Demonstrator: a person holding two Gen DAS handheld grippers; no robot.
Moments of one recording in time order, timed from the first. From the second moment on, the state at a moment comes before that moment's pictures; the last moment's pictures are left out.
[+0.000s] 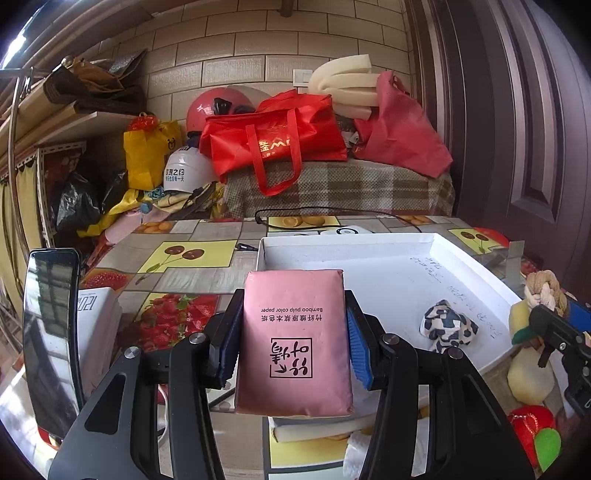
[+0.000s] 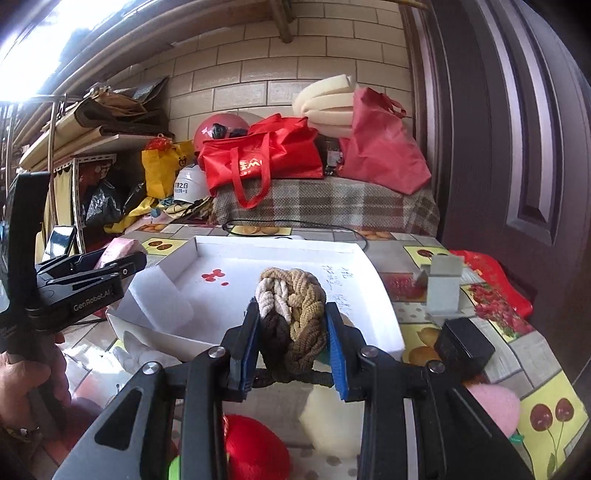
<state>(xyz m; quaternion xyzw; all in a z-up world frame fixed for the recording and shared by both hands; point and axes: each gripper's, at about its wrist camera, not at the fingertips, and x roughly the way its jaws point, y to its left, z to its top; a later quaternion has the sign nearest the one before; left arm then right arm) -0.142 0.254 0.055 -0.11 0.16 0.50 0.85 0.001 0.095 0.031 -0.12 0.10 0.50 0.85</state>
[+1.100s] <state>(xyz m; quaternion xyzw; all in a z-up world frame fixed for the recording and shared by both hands) -0.112 0.271 0.056 -0.09 0.18 0.48 0.85 0.047 0.152 0.035 -0.09 0.15 0.45 0.87</state>
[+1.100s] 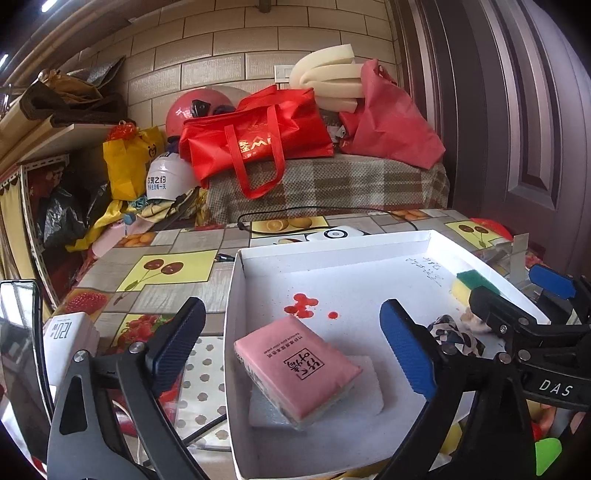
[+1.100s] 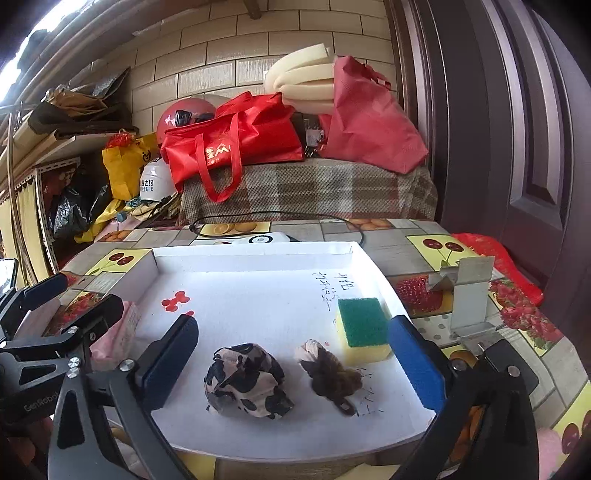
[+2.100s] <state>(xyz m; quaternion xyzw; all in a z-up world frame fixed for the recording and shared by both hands) -0.167 0.213 0.062 -0.09 0.11 0.47 0.87 0.021 0.046 0.034 -0.08 0.15 0.45 0.87</state>
